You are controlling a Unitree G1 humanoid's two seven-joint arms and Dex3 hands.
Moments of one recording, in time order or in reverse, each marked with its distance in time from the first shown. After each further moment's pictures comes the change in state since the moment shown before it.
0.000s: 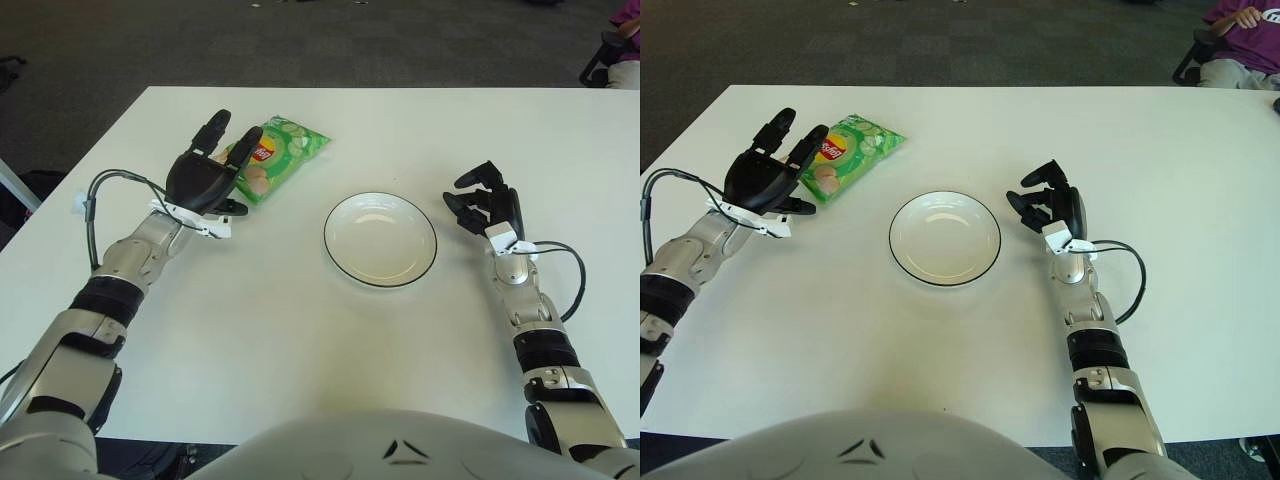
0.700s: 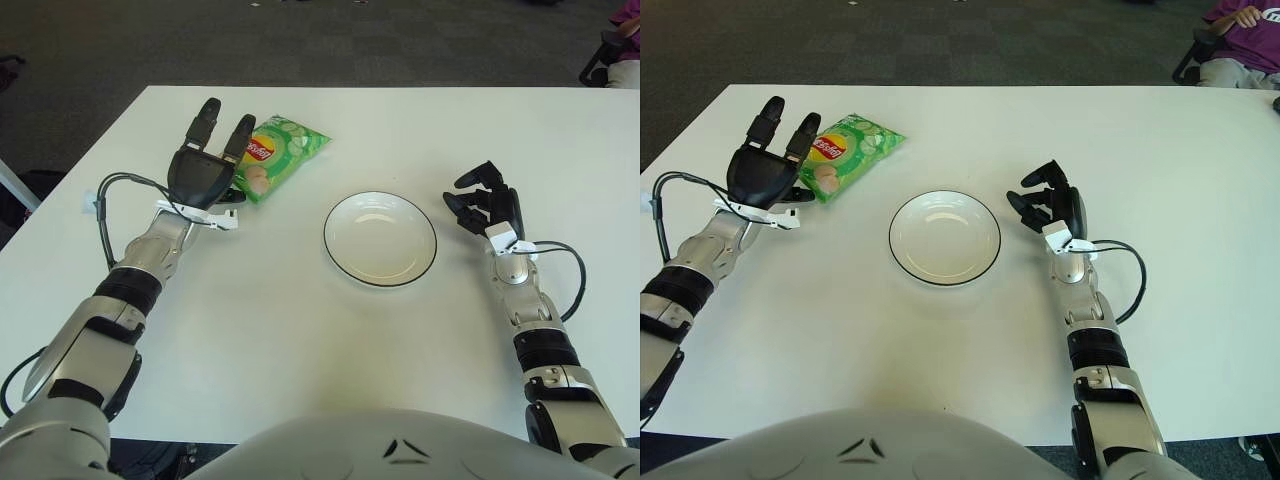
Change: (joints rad) left arm -0.058 -0.057 -0.060 0.104 0.023 0.151 0.102; right arm -0.001 0.000 0.001 0.003 0.000 0.000 0.000
